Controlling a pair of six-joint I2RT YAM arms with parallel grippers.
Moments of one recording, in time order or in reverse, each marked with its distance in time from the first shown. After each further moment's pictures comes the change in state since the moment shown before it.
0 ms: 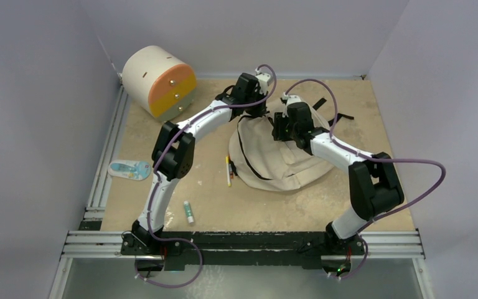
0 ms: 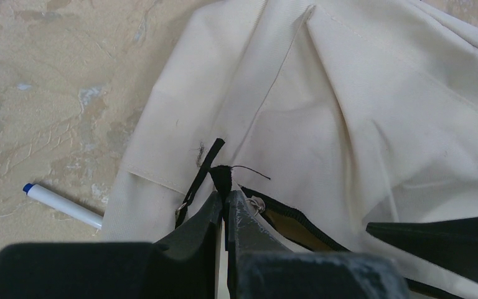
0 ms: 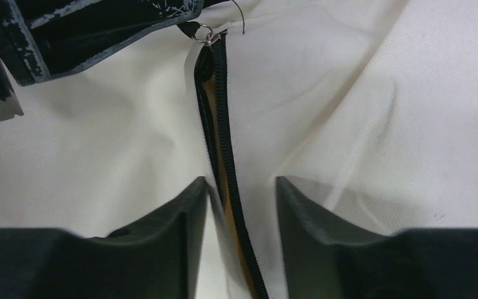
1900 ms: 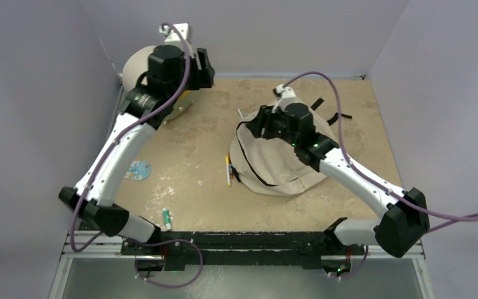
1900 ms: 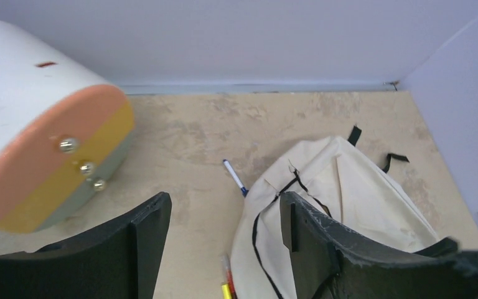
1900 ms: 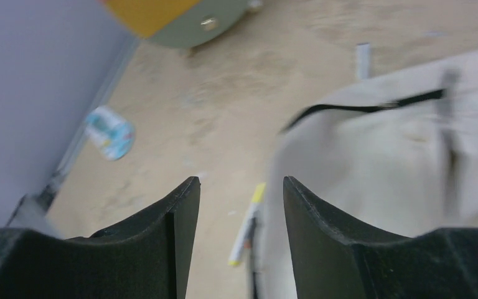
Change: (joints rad) left arm 0.120 -0.777 -0.207 -0.256 -0.370 -0.164; right arm 0.190 -0.330 0.019 0.005 -0.045 0.190
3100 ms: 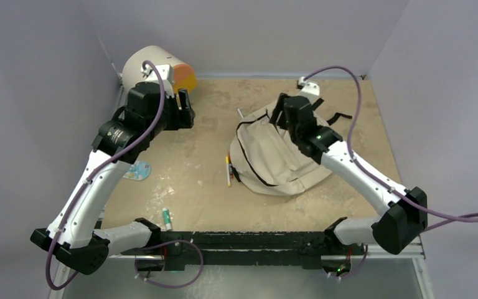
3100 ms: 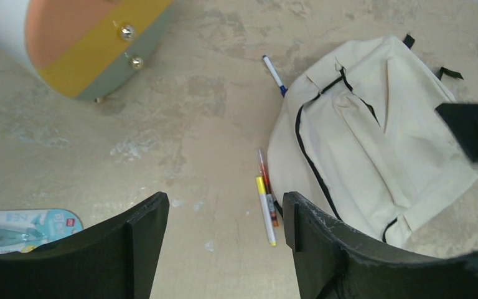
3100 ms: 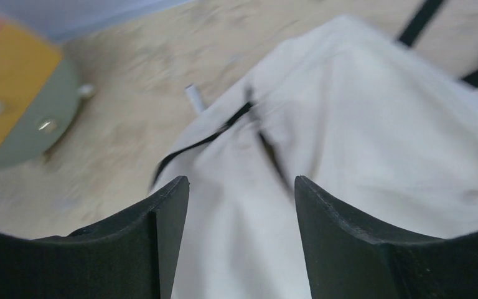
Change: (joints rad) left arm 0.010 -0.365 -0.259 -0.296 -0.060 -0.045; right arm 0.115 0.064 0.147 -0.233 0.528 0.154
